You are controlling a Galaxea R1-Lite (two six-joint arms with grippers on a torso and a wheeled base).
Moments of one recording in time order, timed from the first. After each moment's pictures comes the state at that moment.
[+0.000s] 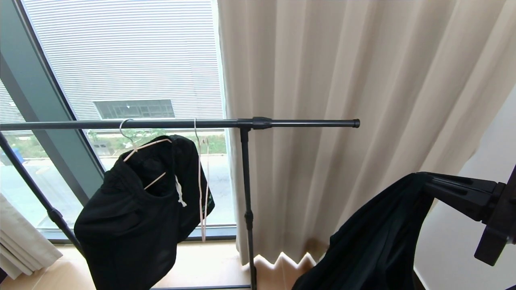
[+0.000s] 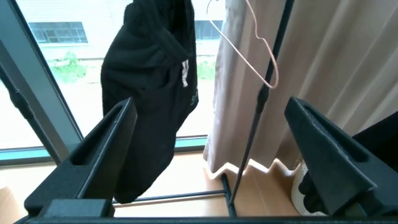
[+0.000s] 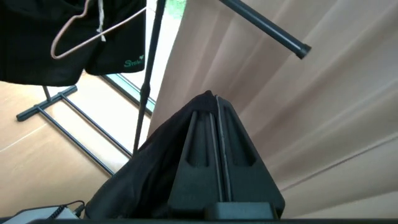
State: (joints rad) left arm 0.00 0.00 0.00 0.01 -0.08 -0.01; right arm 0.65 1.07 -0.64 -0.20 -0.11 -0.27
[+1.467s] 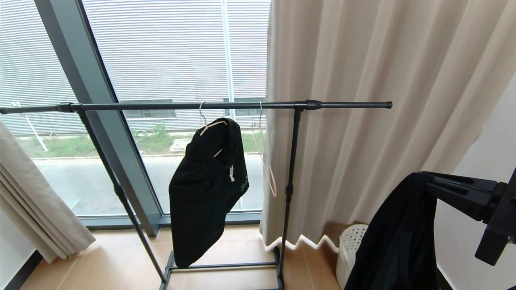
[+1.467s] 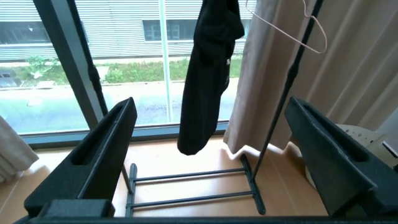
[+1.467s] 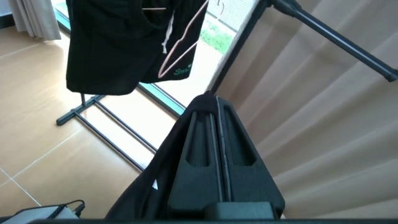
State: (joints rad) left arm 0.00 0.00 0.00 0.01 -0.08 -0.01; right arm 0.65 1.07 -0.64 -0.20 -0.11 -0.27
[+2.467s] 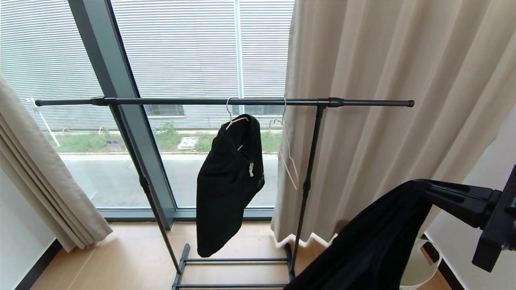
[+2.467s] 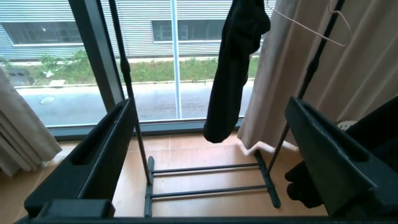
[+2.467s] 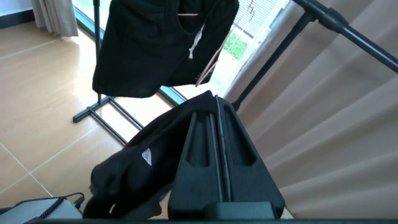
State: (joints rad) left arm -0.01 0.01 -0.01 0.01 -0.09 0.00; right arm 0.65 1.07 -0.62 -0.20 -0.11 -0.30
